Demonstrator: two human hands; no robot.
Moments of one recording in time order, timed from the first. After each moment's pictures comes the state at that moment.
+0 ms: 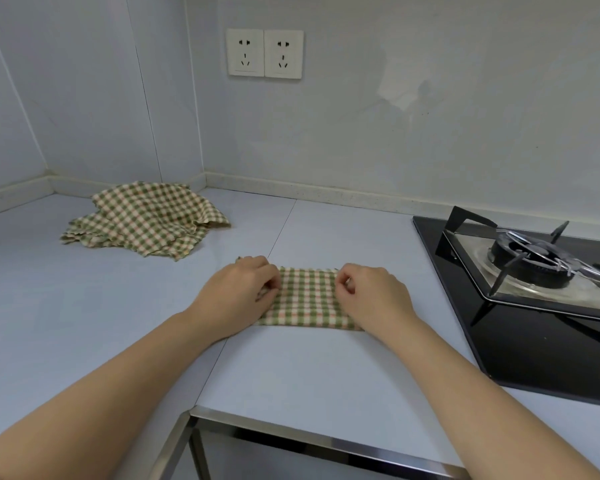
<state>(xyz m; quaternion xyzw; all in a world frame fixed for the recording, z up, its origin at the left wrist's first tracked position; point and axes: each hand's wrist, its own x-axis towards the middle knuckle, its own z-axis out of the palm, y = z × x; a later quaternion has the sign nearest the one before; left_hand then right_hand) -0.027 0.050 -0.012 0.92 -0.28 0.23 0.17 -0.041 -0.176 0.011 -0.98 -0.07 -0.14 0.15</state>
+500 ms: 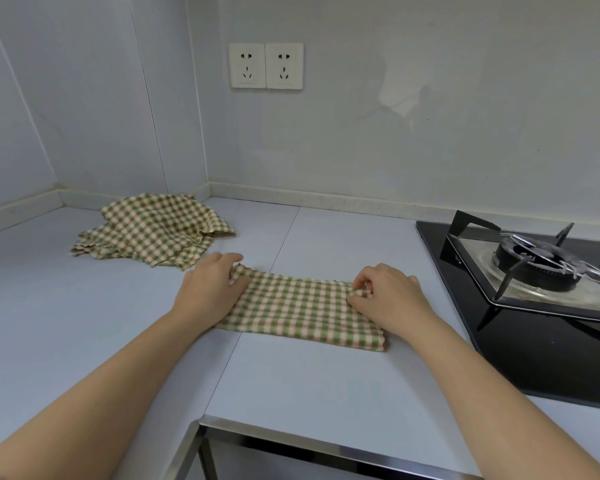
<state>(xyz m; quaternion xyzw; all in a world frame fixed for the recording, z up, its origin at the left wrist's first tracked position) -0.012 0.081 -0.006 0.96 -0.04 0.17 0.23 -0.032 -0.197 0.016 -0.98 -0.06 -0.09 0.15</state>
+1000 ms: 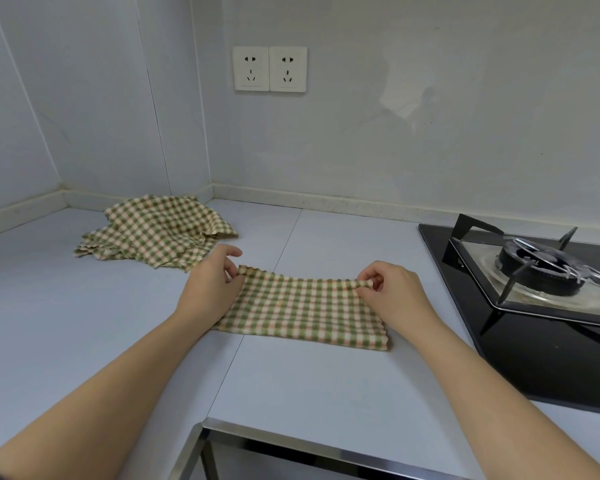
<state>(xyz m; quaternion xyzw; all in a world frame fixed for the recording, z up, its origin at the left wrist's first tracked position) -0.013 0.079 -0.003 0.90 -0.02 0.20 0.38 -0.028 -0.198 0.013 -0.93 -0.05 -0.16 0.33</state>
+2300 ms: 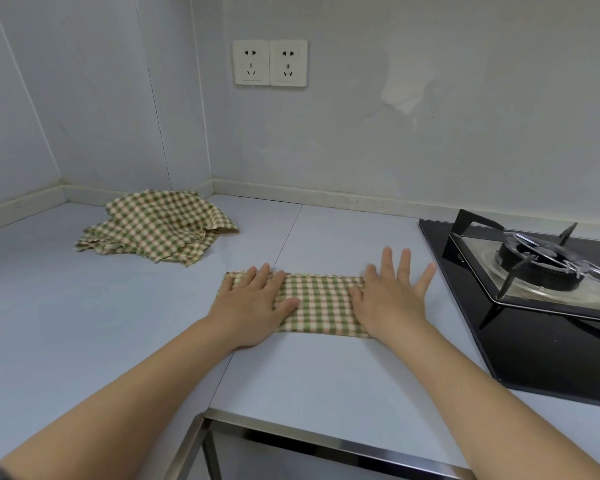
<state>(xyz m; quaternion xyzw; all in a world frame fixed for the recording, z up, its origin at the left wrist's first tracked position) -0.037 0.035 -0.006 0.99 -0.10 -0.03 0.06 -0.038 -0.178 0.011 -1.00 0.04 -0.03 -0.05</state>
